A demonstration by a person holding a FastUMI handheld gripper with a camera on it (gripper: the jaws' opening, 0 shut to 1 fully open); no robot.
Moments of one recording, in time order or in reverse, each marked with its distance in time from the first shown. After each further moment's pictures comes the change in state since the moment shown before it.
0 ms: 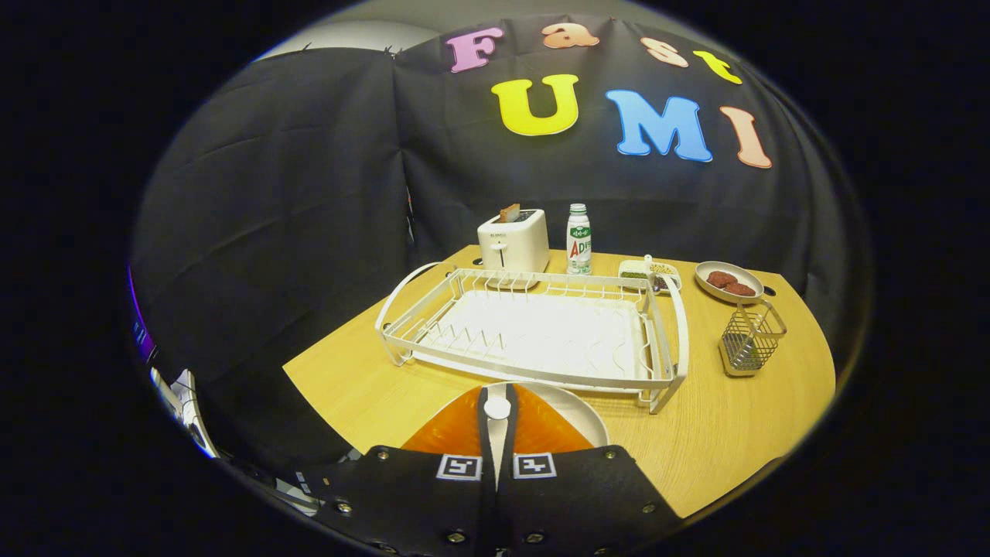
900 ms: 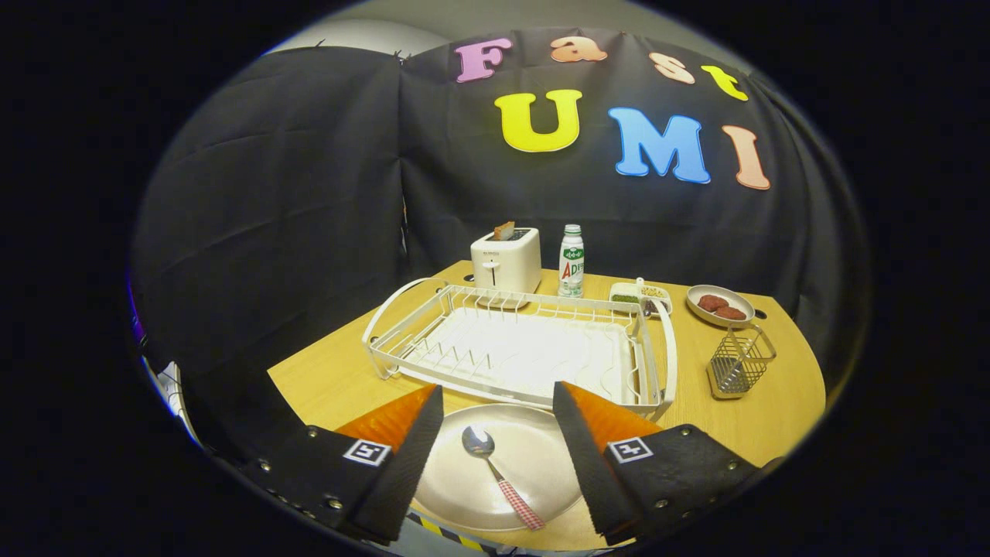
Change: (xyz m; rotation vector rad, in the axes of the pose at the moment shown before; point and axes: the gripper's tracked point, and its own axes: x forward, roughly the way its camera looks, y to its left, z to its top) arm 0.003 -0.013 0.023 -0.051 -0.092 -0.057
